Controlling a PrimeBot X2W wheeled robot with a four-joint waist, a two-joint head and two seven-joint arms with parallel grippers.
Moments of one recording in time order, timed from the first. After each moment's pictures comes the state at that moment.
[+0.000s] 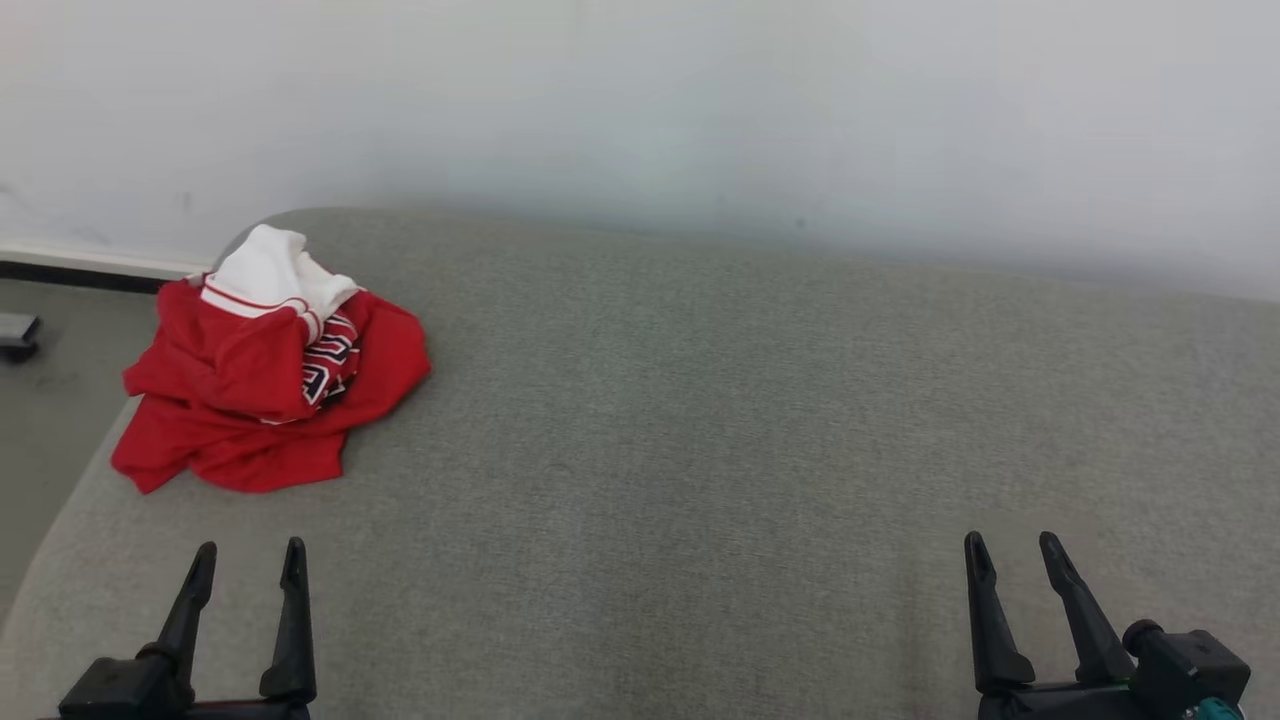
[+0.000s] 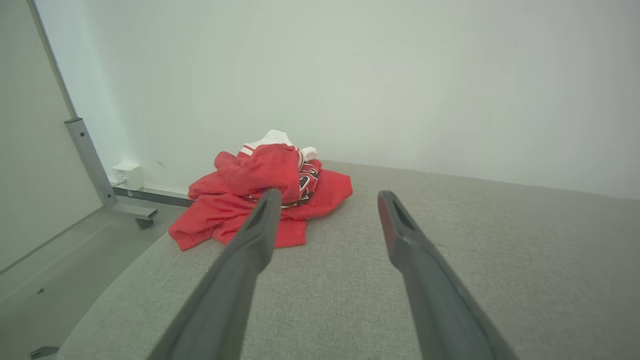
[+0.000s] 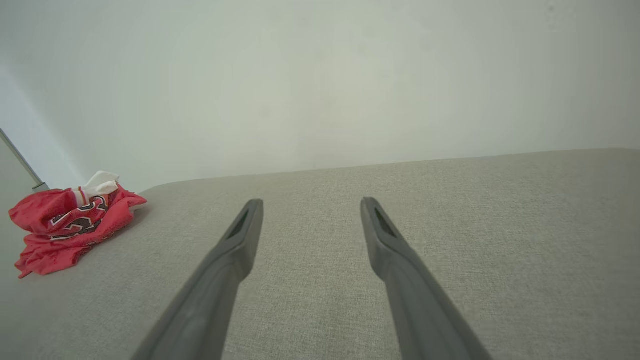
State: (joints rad) left arm 0.03 0.15 0.06 0.02 -0.19 -0.06 -0.18; right arm 0.06 -0.05 0.01 0.05 0.25 0.13 -0.15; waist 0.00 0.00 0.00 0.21
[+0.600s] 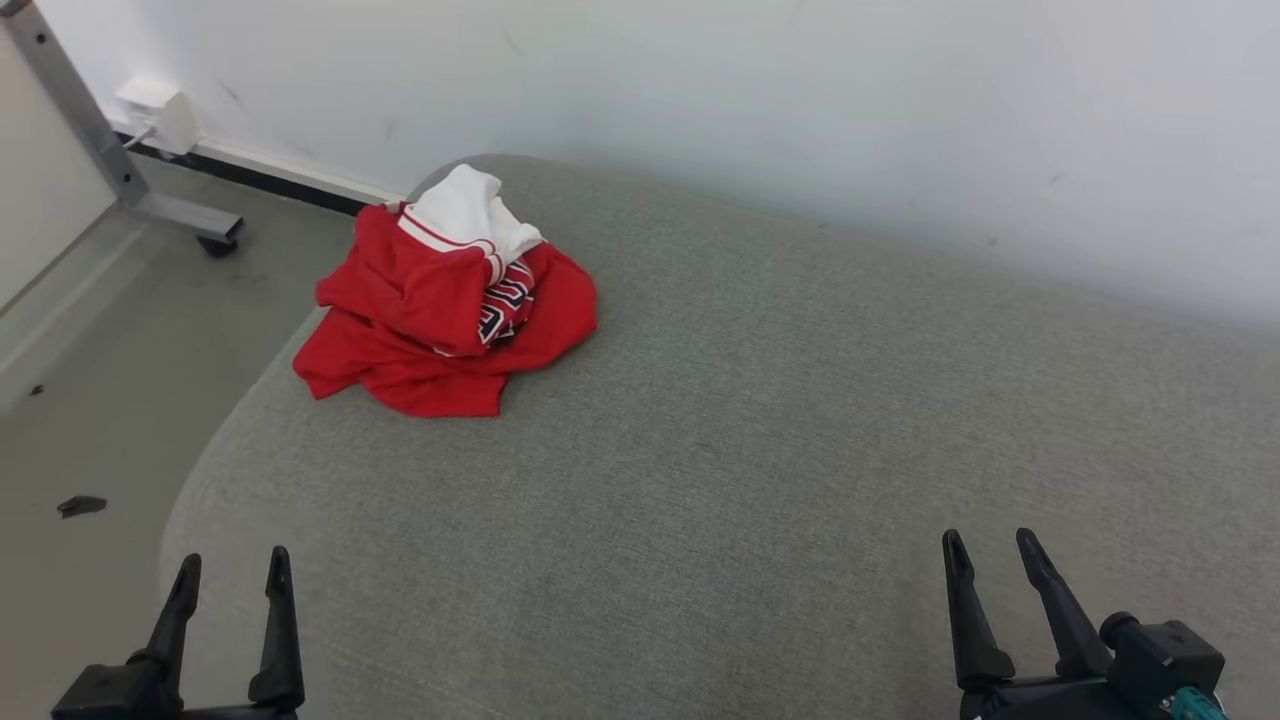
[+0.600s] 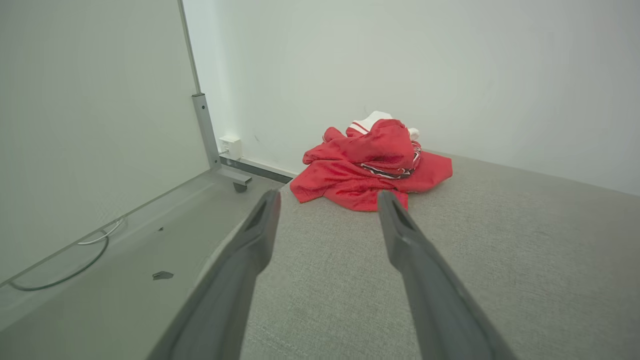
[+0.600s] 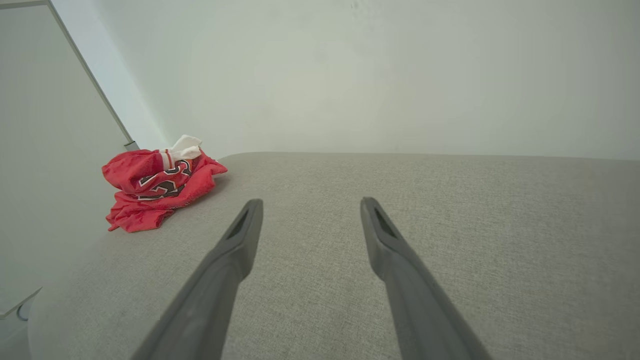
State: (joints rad) left arm 0.02 0.16 0.06 0.08 -0.20 -0.04 -0.20; right arm 0.04 -0.05 0.04 0.08 0.25 0.13 -0.15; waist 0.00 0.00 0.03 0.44
